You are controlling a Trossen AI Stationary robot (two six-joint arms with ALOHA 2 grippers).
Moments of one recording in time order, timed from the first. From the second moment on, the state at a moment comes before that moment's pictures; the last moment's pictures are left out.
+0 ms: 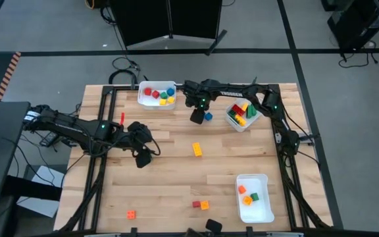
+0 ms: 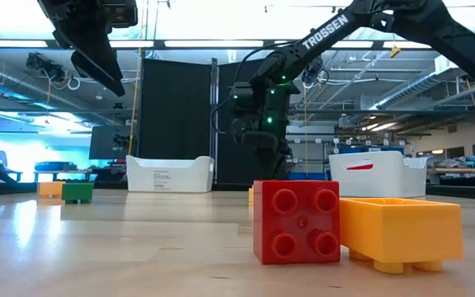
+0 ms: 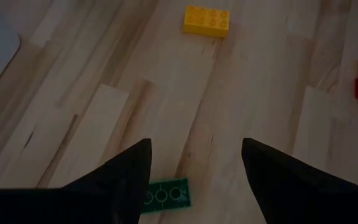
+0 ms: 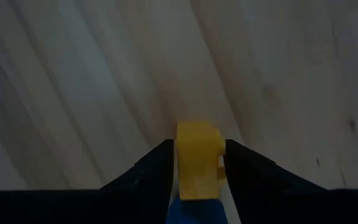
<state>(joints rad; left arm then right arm) -0.22 1.08 0.88 -0.75 -0.26 -0.52 -0.47 2.24 1.79 -0.96 -0.05 -0.06</state>
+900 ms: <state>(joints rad) -0.22 1.08 0.88 -0.72 -0.26 -0.48 -0.46 2.29 1.81 -1.03 -0.04 0.00</state>
